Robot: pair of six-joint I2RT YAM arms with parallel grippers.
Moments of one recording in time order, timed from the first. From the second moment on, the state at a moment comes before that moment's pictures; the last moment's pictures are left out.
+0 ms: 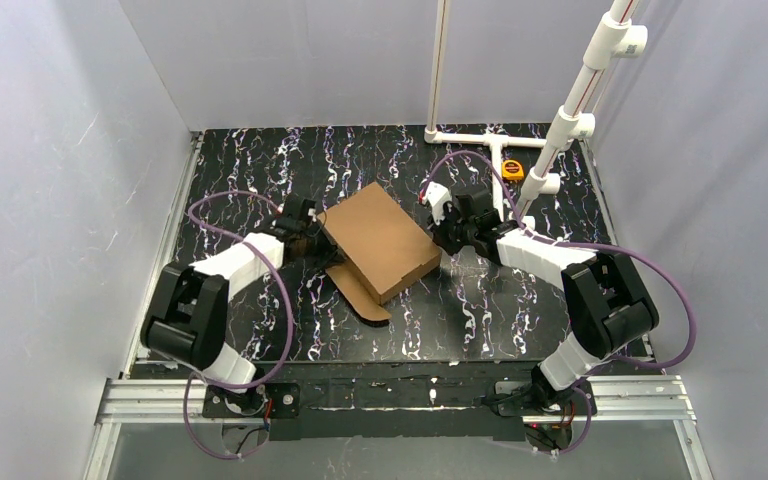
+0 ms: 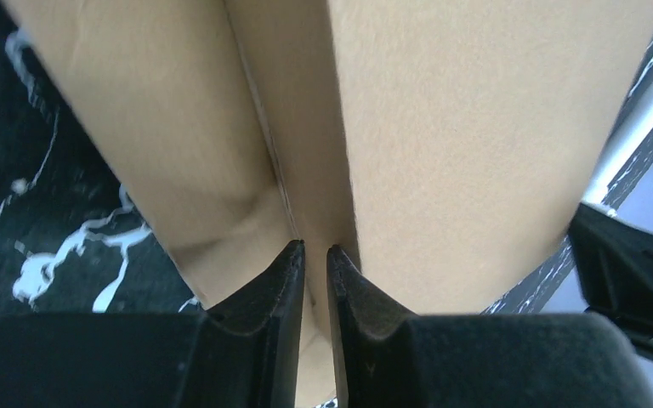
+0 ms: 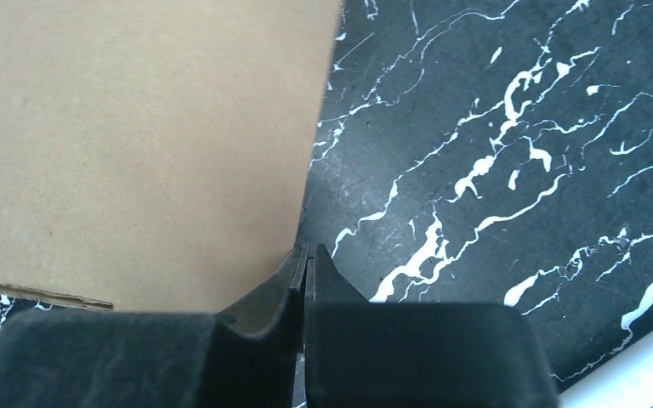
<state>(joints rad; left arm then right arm) -0.36 1.51 0.83 -0.30 0.20 -0.94 0.51 1.59 0.90 -0.03 -0.27 -0.32</state>
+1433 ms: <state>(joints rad) -0.94 0.88 0.23 0.23 -0.05 0.20 0.48 1.46 0.99 -0.58 -0.89 -1.03</state>
